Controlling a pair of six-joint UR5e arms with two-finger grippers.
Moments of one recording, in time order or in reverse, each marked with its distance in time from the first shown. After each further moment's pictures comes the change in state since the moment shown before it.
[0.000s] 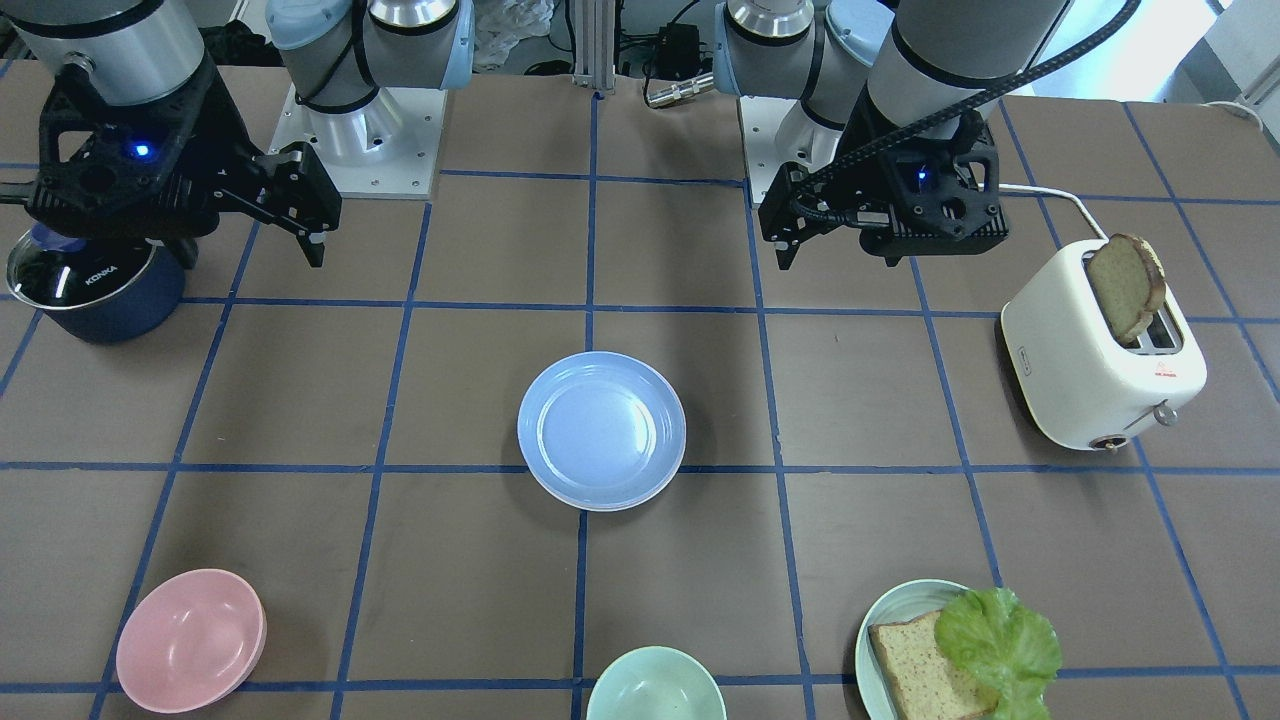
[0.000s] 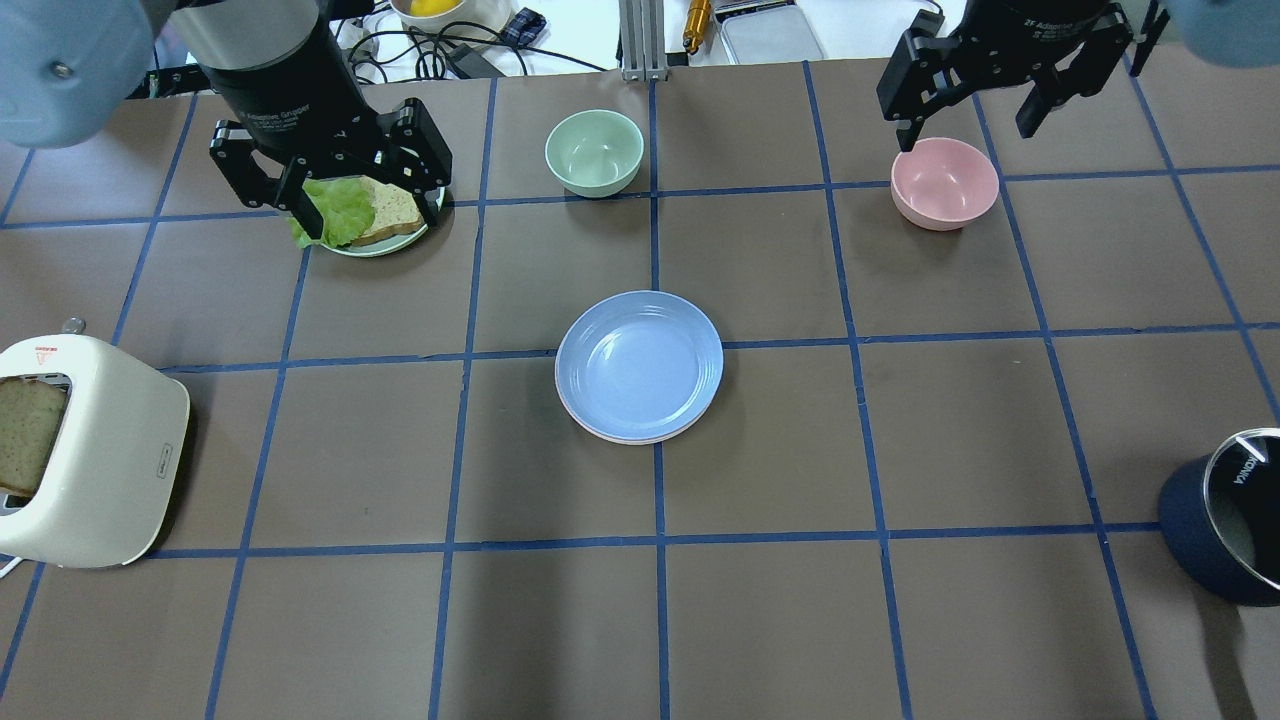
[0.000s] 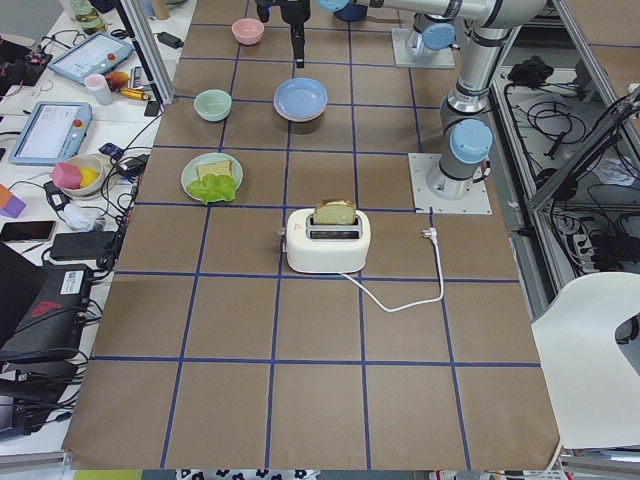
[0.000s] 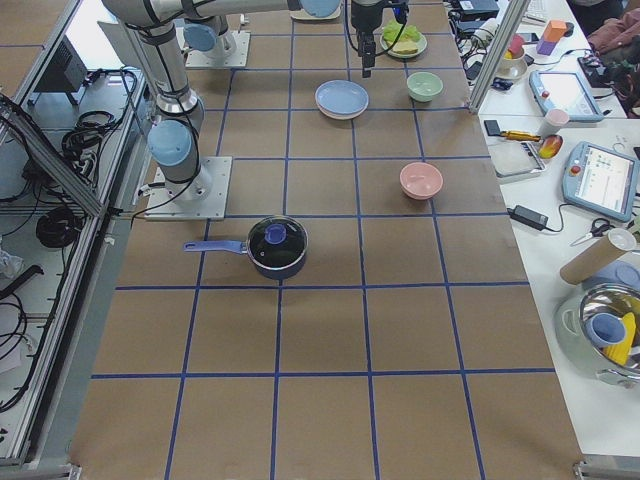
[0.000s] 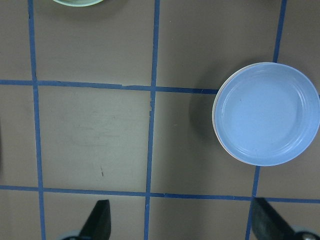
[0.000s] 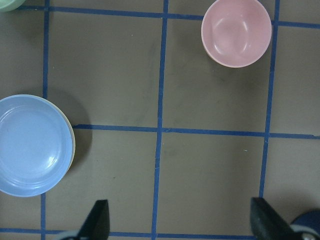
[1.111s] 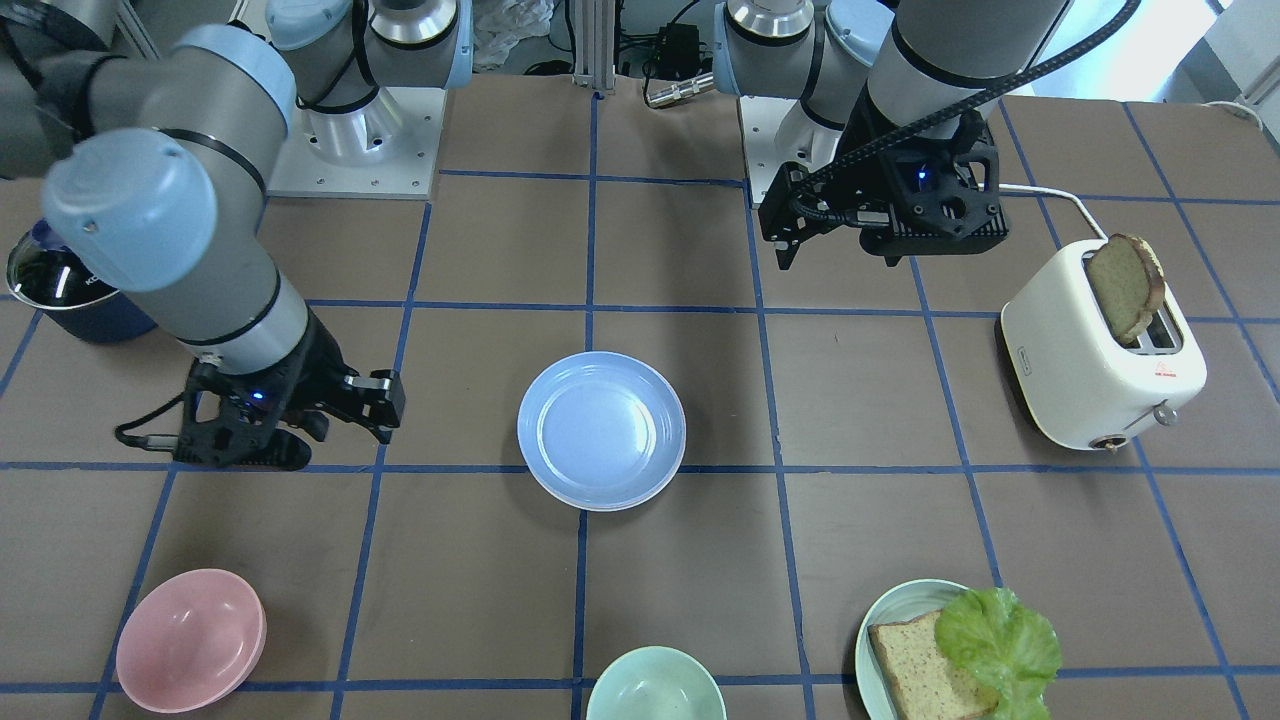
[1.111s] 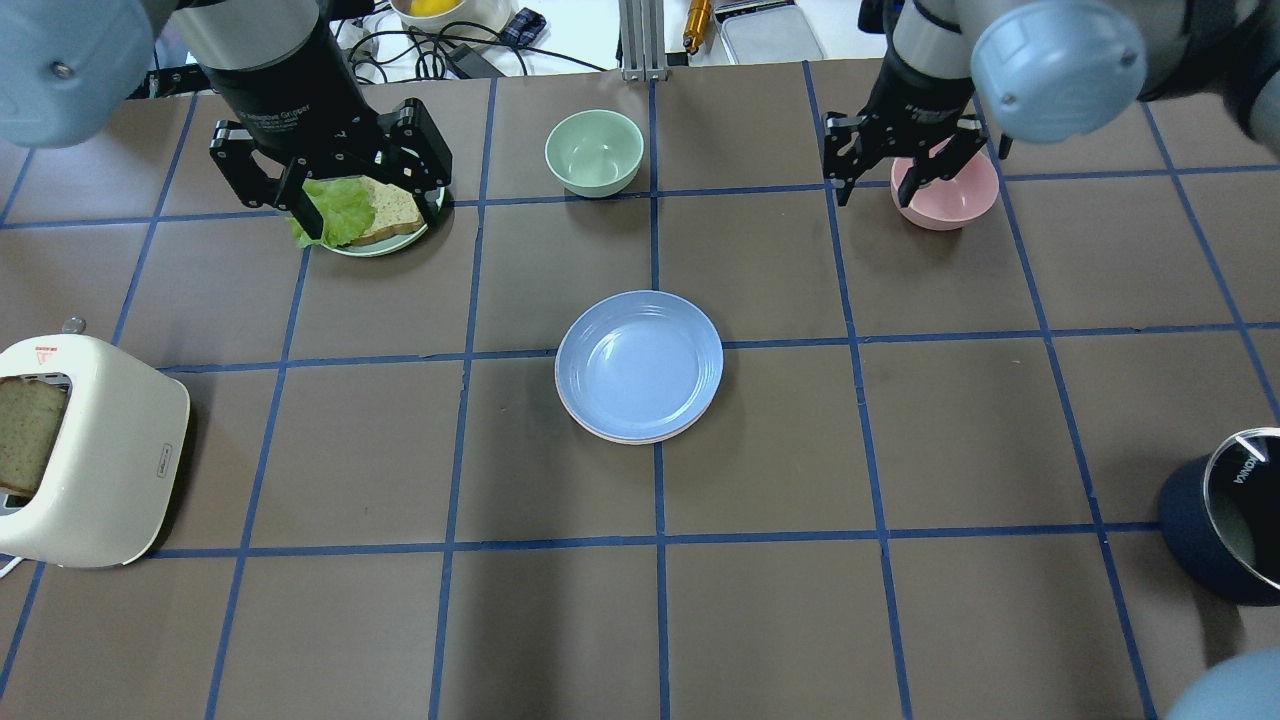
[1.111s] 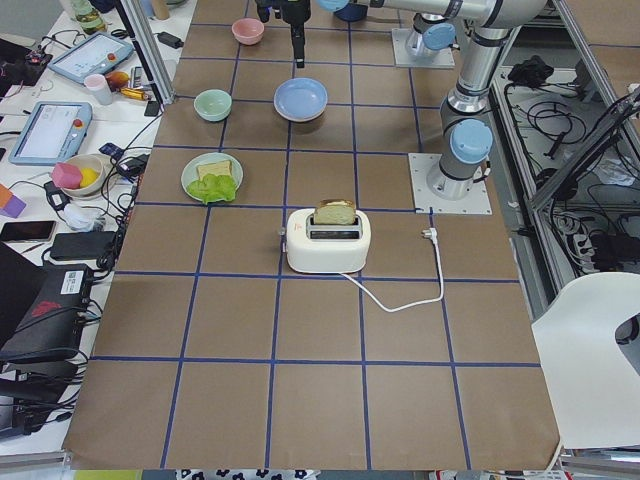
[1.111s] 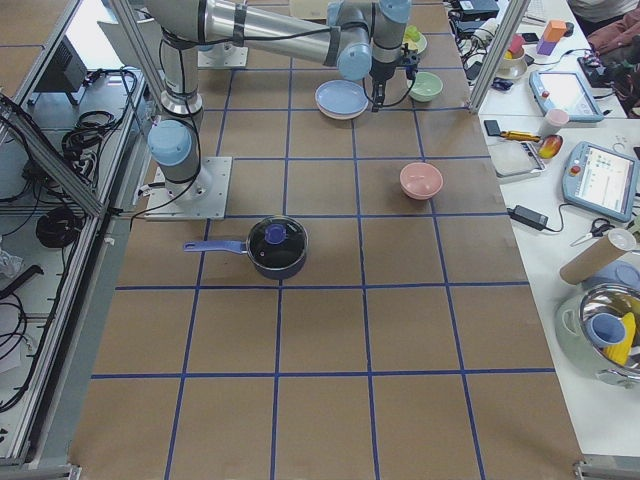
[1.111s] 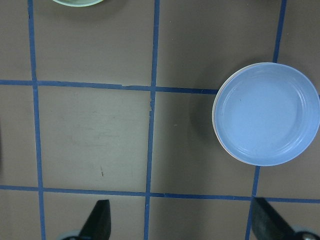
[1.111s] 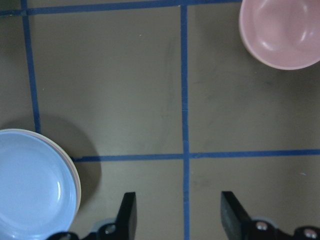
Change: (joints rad) left arm 0.000 0.000 0.000 -0.001 0.001 -0.001; right arm 0.005 0.171 0.024 -0.070 0.044 0.080
